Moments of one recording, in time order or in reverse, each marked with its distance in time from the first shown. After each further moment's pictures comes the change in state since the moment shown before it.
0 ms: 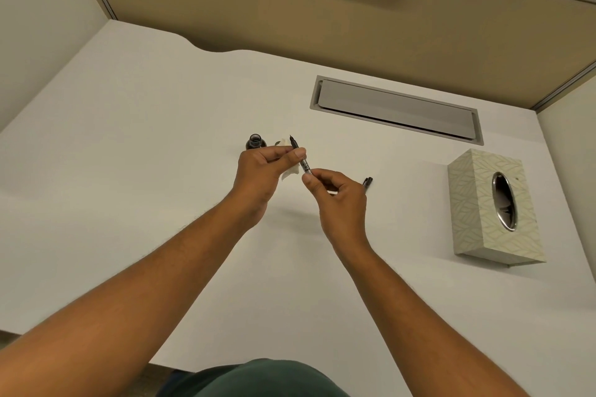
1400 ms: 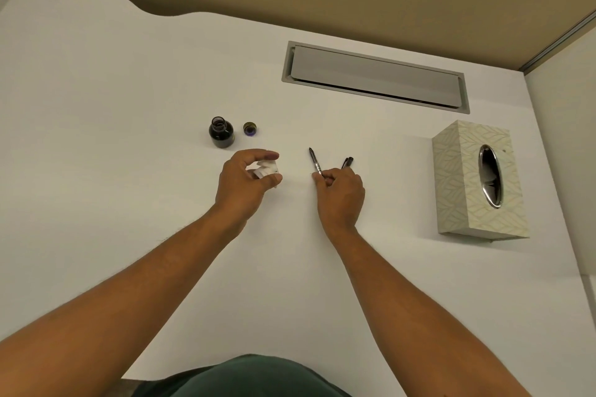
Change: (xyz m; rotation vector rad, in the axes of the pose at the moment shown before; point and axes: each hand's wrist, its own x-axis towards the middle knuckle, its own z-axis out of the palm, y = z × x) left_hand 0.018 -0.062 0.009 0.260 0.025 -0.064; right_hand 0.064 0.114 -0.028 -0.719 0.280 0.002
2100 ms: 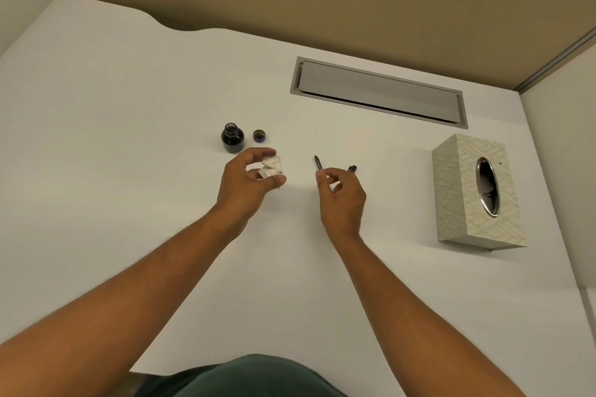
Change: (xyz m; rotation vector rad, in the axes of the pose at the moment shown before) left_hand -0.019 0.021 -0.010 -0.089 0.003 0.014; right_hand -0.021 -0.025 -0.029 0.387 -0.040 0.008
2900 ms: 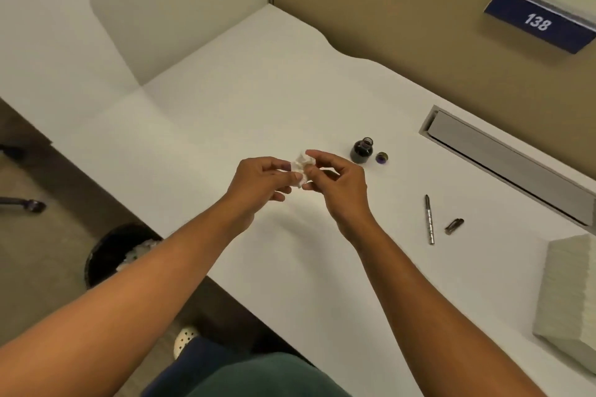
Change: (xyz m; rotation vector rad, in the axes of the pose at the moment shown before) left_hand -0.104 0.002 -0.177 -0.141 0.281 -0.093; right_hand -0.113 -0.158 0.094 0.354 -0.822 -0.051
